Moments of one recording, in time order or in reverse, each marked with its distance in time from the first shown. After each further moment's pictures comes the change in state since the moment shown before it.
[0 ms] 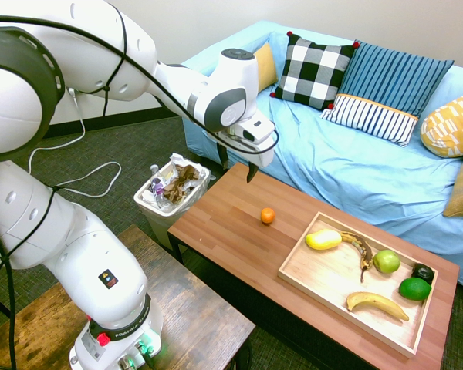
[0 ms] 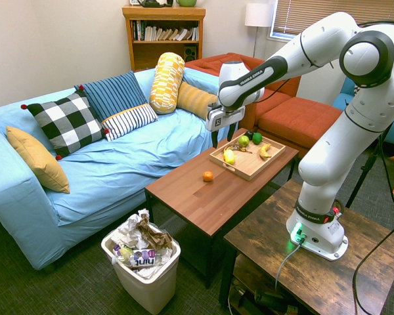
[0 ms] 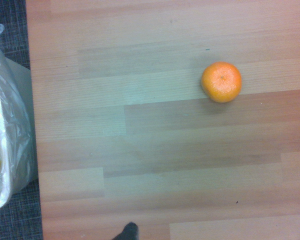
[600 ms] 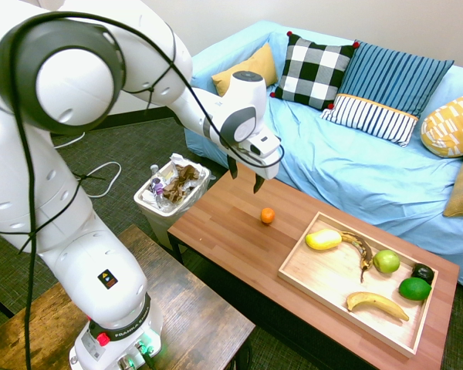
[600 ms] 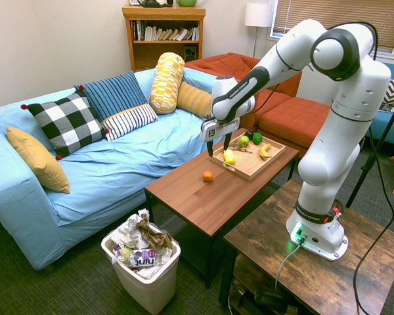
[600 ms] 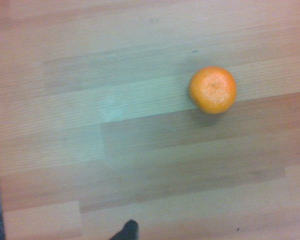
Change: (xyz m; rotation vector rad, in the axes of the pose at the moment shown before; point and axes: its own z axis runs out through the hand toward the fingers) arm 0.032 -0.019 0.071 -0.037 0.006 0.077
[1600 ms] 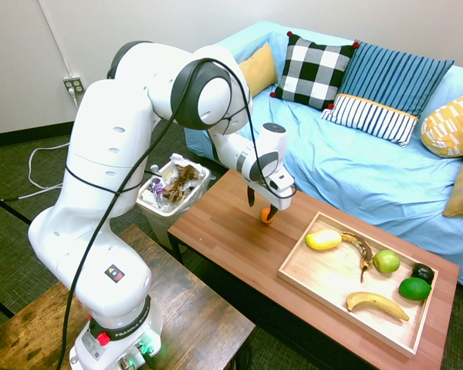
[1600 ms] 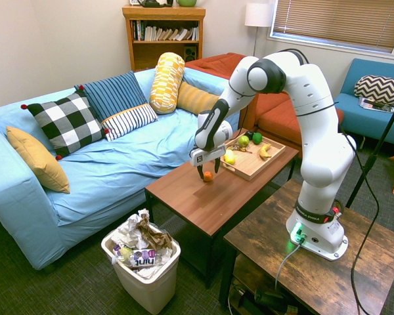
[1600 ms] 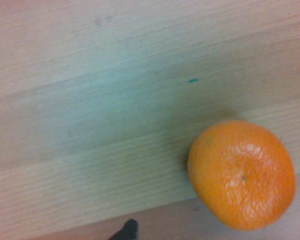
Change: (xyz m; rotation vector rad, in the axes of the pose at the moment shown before) arm 0.066 -0.056 0.188 -0.090 -0.067 0.083
